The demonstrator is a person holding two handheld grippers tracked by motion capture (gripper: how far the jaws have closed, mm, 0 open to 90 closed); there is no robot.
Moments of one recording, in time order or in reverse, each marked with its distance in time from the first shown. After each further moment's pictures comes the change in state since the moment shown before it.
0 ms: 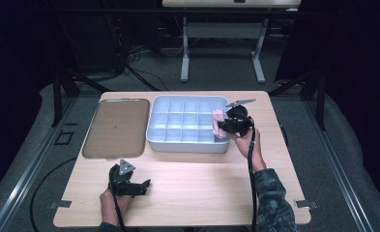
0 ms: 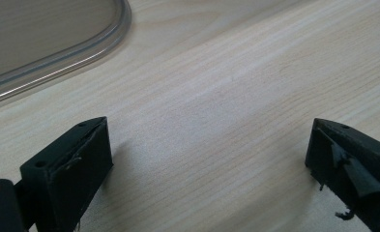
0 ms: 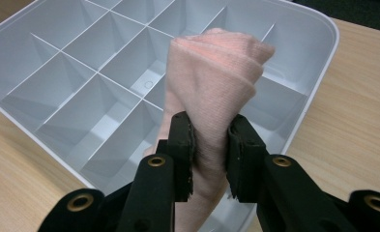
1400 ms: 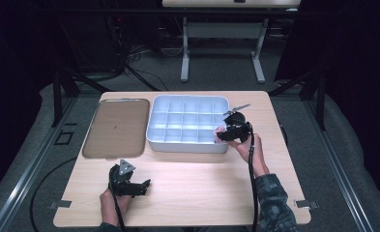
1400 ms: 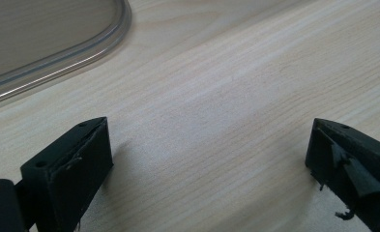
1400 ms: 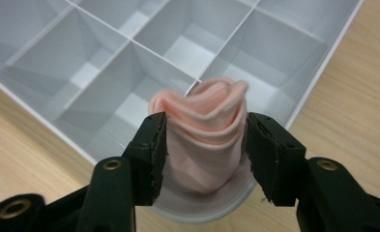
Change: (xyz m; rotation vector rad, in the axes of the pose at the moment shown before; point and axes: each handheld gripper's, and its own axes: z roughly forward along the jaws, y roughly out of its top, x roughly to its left) left arm 0.000 0.000 0.000 0.004 -0.001 0.002; right arm 0.002 -0.016 0.010 0.136 -0.020 -0.041
